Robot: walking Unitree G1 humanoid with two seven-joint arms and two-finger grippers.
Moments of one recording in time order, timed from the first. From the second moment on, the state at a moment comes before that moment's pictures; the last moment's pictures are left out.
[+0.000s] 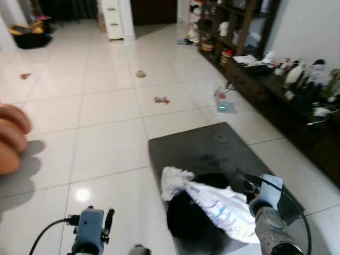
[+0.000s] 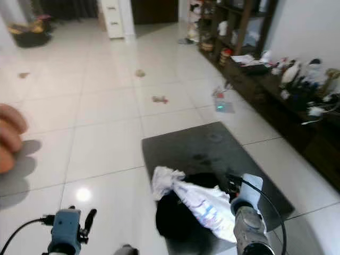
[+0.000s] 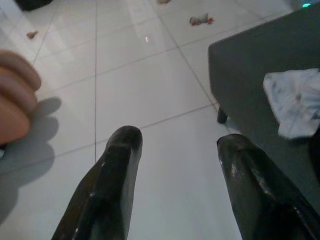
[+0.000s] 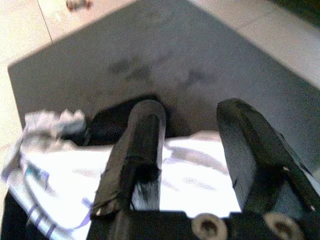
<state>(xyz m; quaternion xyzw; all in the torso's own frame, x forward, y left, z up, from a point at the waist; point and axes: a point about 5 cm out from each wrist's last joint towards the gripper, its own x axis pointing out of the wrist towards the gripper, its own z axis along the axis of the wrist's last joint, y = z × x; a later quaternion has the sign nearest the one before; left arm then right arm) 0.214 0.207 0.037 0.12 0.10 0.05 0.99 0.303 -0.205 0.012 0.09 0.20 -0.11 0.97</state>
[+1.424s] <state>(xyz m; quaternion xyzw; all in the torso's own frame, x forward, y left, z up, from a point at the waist) 0.173 0.221 0.021 0.12 0.16 0.08 0.98 0.302 -0.196 0.007 0.06 0.23 -0.08 0.97</state>
